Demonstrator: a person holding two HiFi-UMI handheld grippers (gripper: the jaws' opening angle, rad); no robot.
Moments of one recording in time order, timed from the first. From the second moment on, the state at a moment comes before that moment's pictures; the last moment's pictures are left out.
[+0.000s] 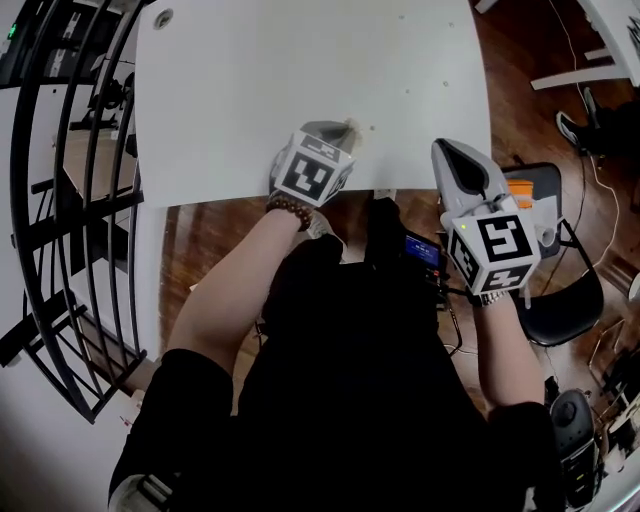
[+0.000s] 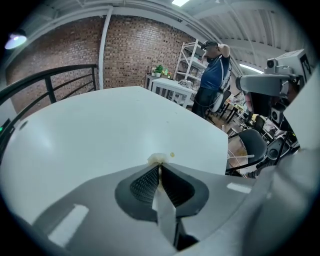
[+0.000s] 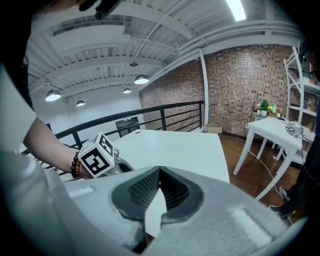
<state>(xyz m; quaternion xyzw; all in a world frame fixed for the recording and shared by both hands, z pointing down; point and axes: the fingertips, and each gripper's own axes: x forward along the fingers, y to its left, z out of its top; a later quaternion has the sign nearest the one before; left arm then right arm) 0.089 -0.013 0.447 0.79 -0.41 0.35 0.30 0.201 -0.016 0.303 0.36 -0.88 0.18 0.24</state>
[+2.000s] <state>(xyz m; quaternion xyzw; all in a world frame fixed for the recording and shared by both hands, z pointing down) 0.164 -0.089 0.447 0.79 -0.40 0.36 0.29 0.256 -0.085 0.333 0.36 -0.88 0.22 0.23</state>
